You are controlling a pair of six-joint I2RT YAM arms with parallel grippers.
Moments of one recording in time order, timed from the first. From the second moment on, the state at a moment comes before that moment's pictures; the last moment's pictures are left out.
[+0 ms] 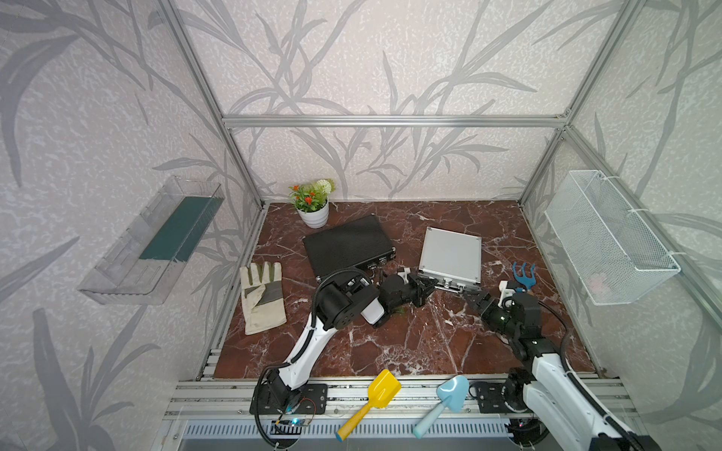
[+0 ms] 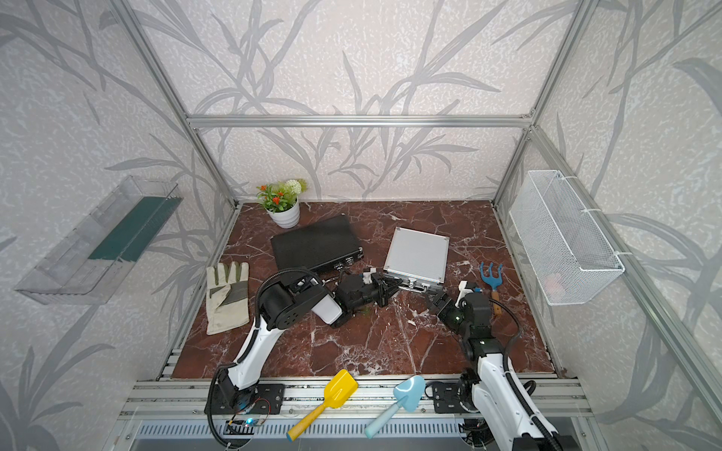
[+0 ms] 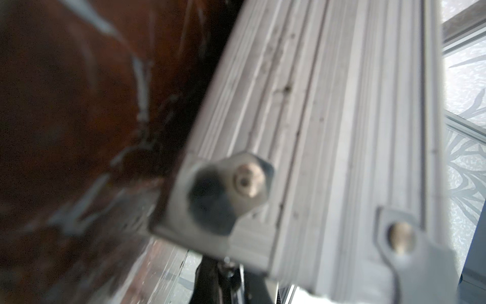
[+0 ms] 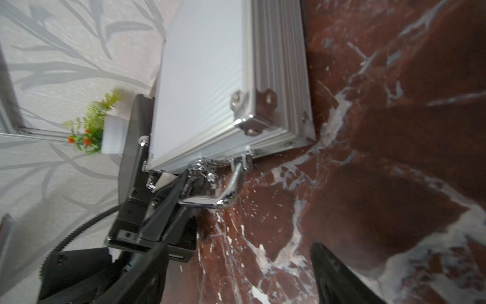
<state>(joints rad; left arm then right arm) -0.82 2.32 0.95 1.27 0.29 -1.91 0.03 0.77 0.17 -0.03 -0.41 0.83</state>
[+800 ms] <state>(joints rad) -0.82 2.33 0.95 1.26 0.33 -1.72 0.01 0.91 0.24 -0.04 -0.37 0.69</state>
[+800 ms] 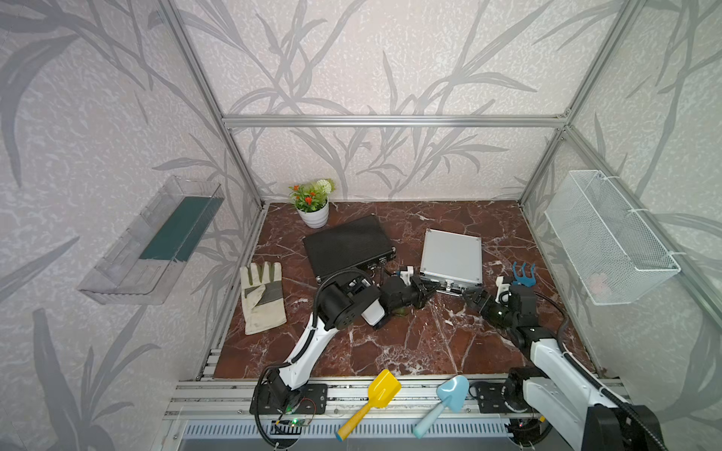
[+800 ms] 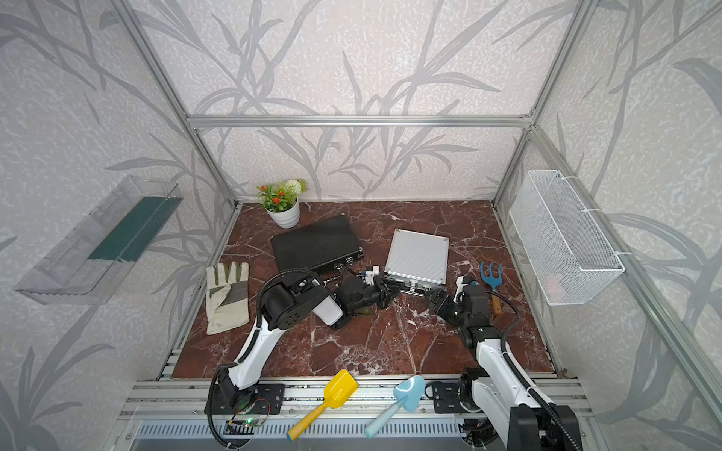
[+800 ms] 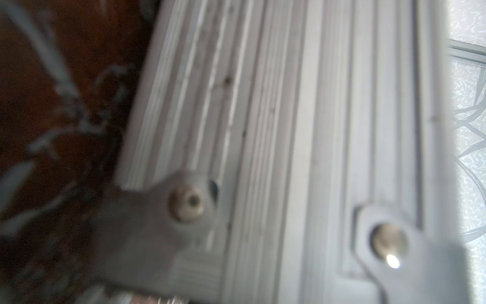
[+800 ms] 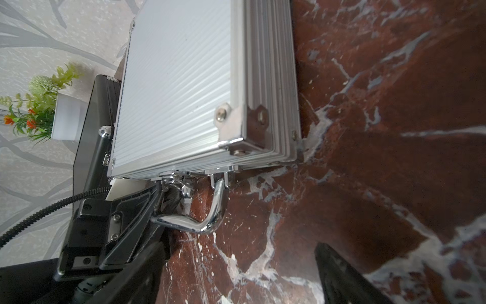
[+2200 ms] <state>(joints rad) -0.80 1.94 0.91 0.49 0.29 -1.43 0.14 1.06 0.34 0.09 -0.44 0.59</state>
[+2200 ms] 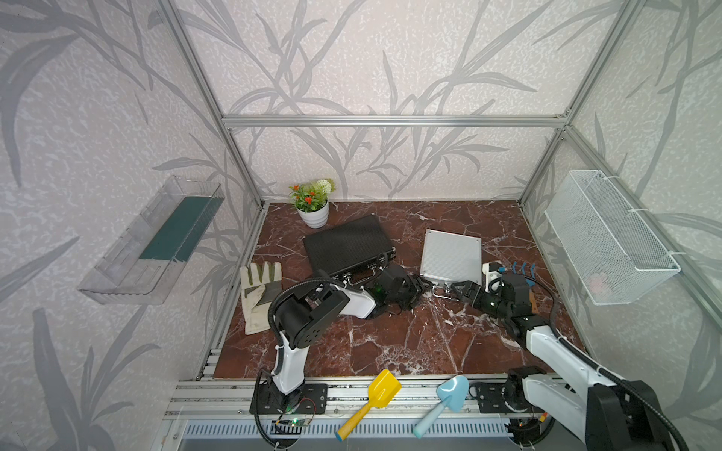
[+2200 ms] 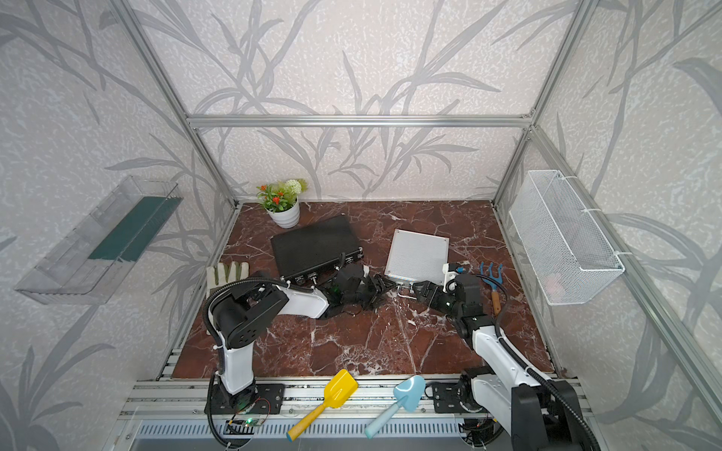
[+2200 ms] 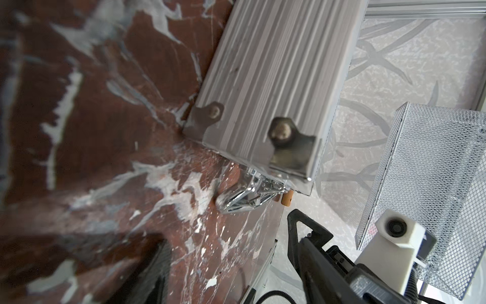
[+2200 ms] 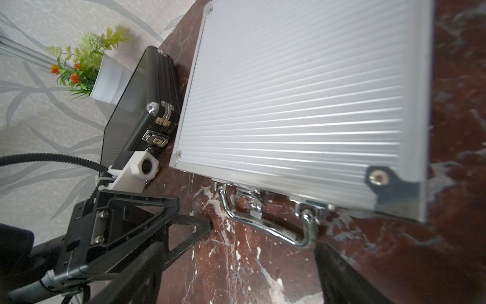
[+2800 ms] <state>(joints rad) -0.78 1.86 0.91 0.31 0.22 -1.32 0.22 1.24 0.36 0.22 -0.42 0.59</state>
